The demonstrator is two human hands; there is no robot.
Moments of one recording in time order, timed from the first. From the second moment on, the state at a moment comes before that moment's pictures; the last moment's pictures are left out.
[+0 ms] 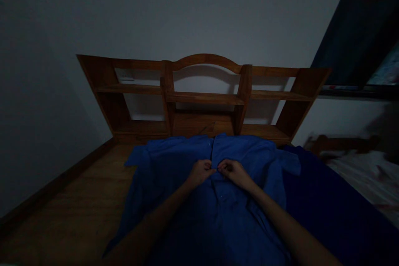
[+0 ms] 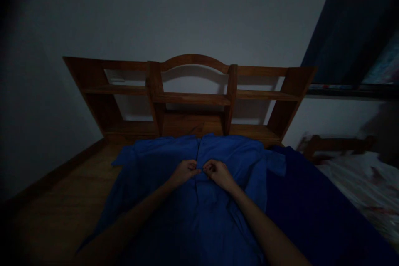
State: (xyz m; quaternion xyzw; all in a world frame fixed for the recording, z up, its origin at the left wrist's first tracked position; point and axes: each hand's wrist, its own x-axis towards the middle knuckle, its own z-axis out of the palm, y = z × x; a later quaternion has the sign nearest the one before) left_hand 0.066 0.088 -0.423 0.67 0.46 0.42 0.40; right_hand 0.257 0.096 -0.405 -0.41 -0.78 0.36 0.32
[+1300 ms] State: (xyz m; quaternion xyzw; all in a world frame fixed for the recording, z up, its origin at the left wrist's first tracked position) left_hand 0.067 0.080 -0.405 0.44 0.45 0.49 0.60; right_hand 0.251 0.096 -0.410 -0.38 -0.70 0.49 0.36
